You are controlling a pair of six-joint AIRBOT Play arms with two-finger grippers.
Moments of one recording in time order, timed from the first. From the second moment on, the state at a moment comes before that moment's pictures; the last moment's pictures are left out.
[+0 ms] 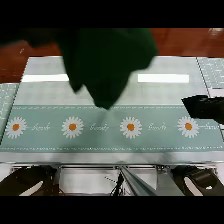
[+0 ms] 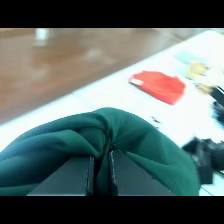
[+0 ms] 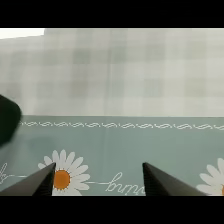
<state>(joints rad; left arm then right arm) -0.59 -0.92 1.47 0.94 -0.79 -1.36 0.25 -0.48 0.96 -1.55 1.22 1.88</state>
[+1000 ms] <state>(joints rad) -0.36 -0.89 0.82 1.27 -1.03 -1.46 0.13 -0.61 0.79 -1.50 1.09 1.92</state>
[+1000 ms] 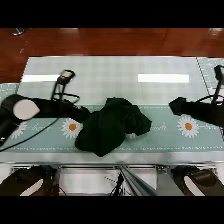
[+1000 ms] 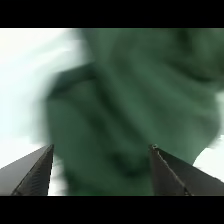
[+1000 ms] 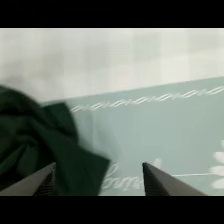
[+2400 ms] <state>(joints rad) -0.07 -1.19 0.30 0.44 -1.18 -0.84 -0.14 -0.77 0.44 -1.09 1.11 1.51</state>
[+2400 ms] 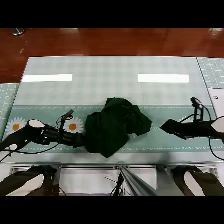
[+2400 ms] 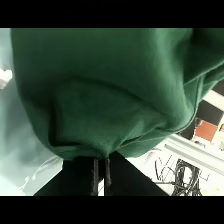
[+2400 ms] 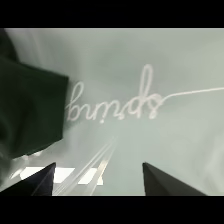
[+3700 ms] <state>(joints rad) 0.08 -1.00 1.44 0.32 -1.18 -1.01 0.15 -1.07 1.74 -1.15 1.28 1.52</state>
